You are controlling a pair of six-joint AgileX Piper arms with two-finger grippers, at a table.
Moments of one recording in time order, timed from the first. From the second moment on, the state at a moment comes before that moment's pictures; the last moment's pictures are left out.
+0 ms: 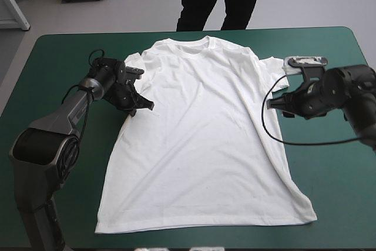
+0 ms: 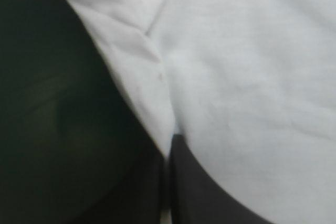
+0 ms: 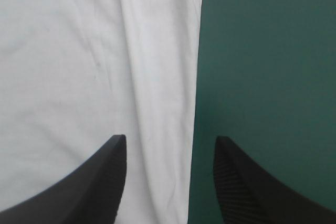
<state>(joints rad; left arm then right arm) -0.23 2.01 -1.60 -0.04 1.07 0.09 0.19 1.36 -1.36 0.05 1.15 0.10</state>
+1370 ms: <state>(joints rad) -0.23 2.01 -1.61 -0.06 1.08 0.09 0.13 2.10 -1.76 0.10 1.12 0.09</state>
